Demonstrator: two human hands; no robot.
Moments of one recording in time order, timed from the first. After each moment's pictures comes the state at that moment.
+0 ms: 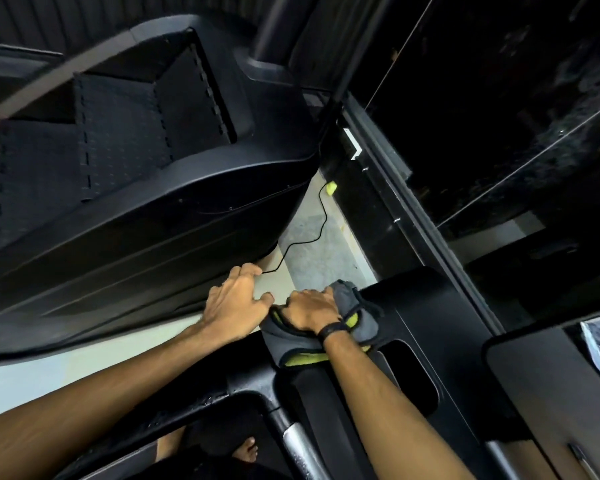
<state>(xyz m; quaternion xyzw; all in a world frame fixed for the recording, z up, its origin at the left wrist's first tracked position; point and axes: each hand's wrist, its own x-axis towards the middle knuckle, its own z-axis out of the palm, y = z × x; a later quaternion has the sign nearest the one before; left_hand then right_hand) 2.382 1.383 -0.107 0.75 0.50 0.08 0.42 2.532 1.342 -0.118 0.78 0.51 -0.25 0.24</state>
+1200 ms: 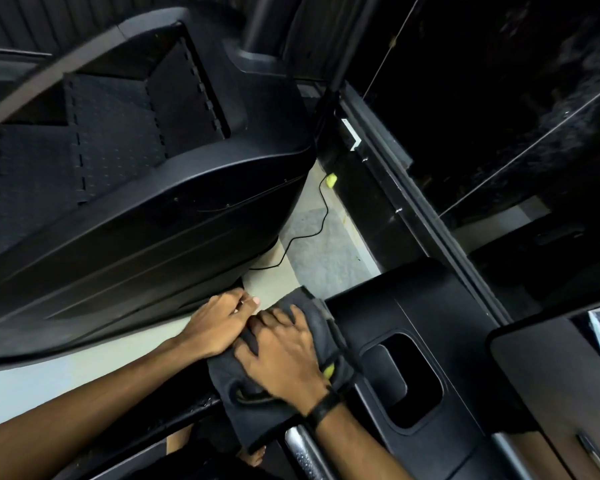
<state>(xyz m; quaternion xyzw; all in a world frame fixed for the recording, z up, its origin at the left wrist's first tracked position) 2.358 1.383 -0.156 0.75 0.48 0.04 0.46 2.456 1.276 -0.111 0.77 0.62 -0.14 0.04</state>
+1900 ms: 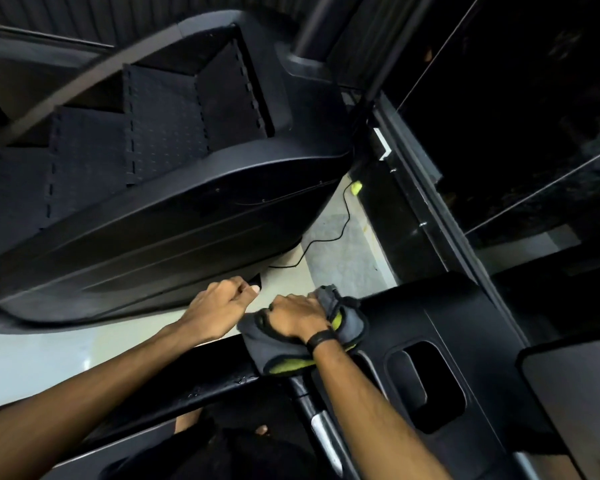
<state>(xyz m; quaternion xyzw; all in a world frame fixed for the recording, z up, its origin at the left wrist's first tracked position) 2.305 1.396 -0.158 0.73 0.50 0.08 0.46 2.461 1.348 -0.126 0.74 0.57 -0.30 0.21</state>
